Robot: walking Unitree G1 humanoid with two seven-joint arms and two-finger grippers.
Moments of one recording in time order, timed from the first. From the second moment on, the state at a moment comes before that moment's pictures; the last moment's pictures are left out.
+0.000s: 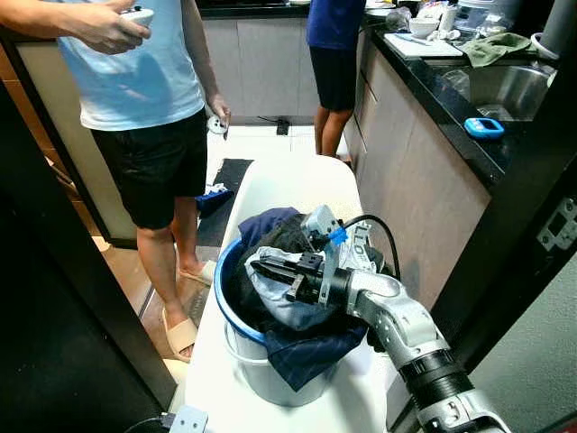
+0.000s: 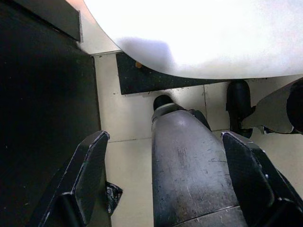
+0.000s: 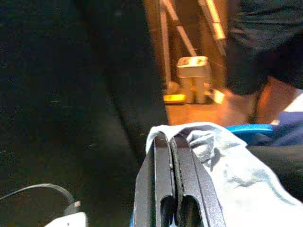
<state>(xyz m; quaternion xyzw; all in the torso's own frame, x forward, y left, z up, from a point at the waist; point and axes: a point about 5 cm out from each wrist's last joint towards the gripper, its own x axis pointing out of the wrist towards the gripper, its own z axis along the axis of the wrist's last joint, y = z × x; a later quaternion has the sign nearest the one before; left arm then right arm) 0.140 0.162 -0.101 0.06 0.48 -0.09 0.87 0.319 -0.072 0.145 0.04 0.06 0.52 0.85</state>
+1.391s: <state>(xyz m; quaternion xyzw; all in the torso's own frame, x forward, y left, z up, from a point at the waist) 0.139 0.162 -0.102 0.06 0.48 -0.08 0.87 0.325 -0.139 0.129 -0.35 0.16 0.46 0.80</state>
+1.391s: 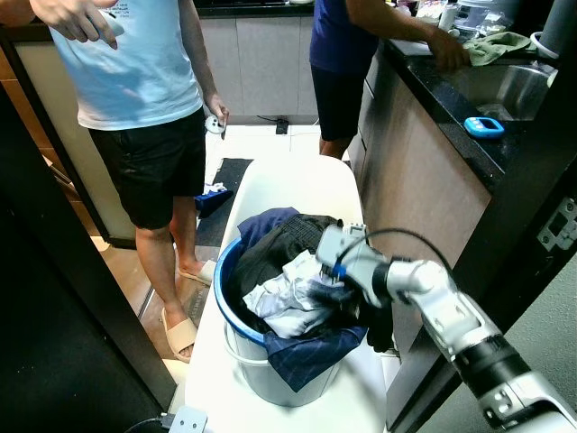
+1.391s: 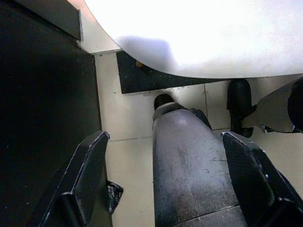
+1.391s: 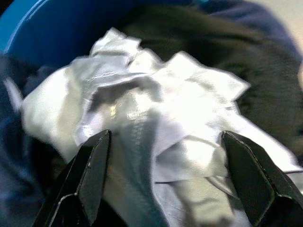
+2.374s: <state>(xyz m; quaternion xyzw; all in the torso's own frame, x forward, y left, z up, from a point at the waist) 0.138 0.162 -0.102 0.06 0.48 -0.09 0.87 0.320 -0.125 0.135 -0.36 0.14 0.48 0.79</state>
